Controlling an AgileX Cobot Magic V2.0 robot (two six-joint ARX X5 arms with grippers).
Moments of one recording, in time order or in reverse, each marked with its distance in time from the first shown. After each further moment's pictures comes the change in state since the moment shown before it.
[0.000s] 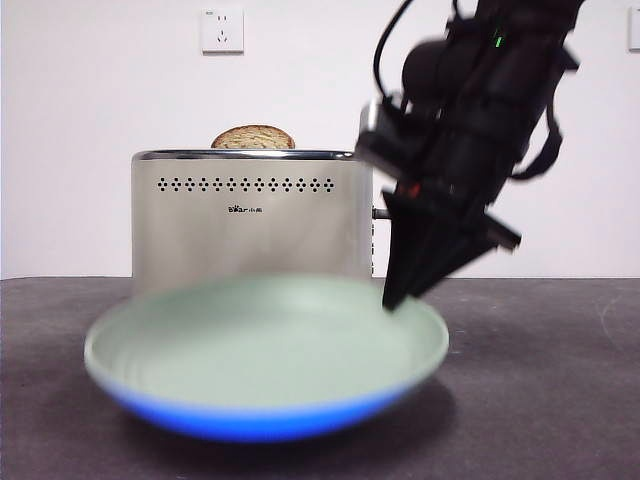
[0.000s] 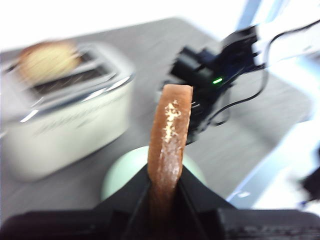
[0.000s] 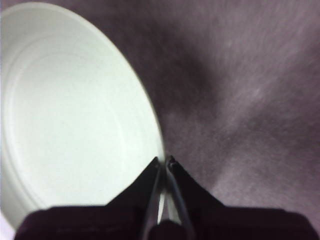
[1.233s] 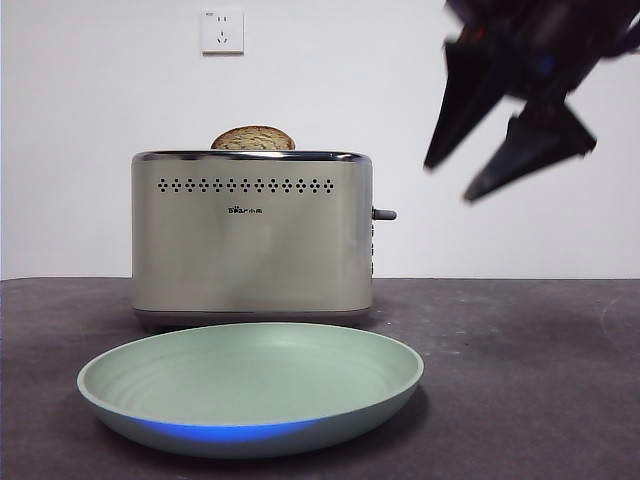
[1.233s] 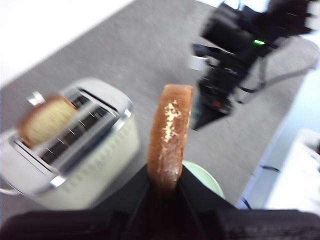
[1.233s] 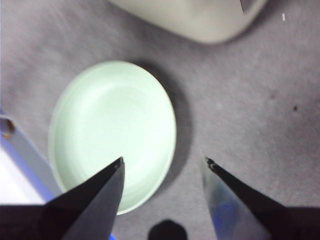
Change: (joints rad) left arm 0.014 0.574 0.735 -0.392 0.026 0.344; right arm -0.173 -0.215 -0.002 -0.090 -0.102 -0.008
